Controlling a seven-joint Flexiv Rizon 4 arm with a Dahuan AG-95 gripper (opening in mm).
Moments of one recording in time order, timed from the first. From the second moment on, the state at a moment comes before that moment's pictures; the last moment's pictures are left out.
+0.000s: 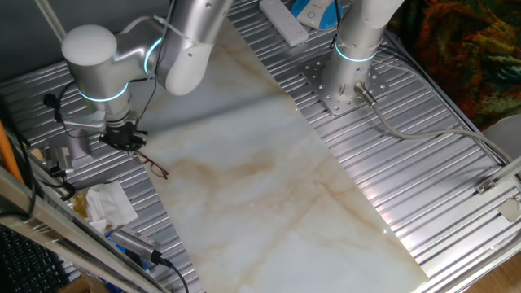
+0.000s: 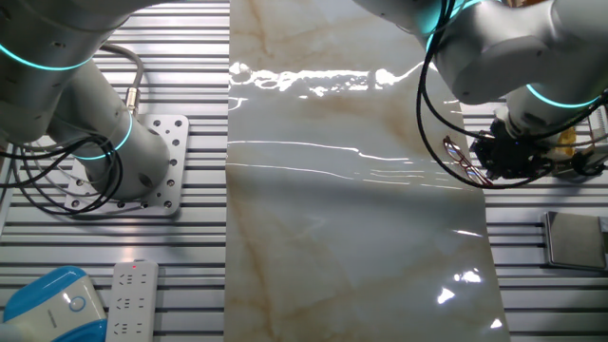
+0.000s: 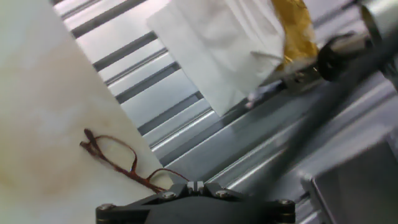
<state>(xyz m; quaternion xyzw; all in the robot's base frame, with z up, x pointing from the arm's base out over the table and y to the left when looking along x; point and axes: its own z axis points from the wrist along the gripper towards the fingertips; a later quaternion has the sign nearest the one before) 0.719 -0.038 0.043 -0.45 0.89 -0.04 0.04</state>
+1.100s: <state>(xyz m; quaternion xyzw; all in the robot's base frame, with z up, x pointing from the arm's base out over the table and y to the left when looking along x) 0.732 -0.038 0.043 -0.13 0.99 0.01 0.05</state>
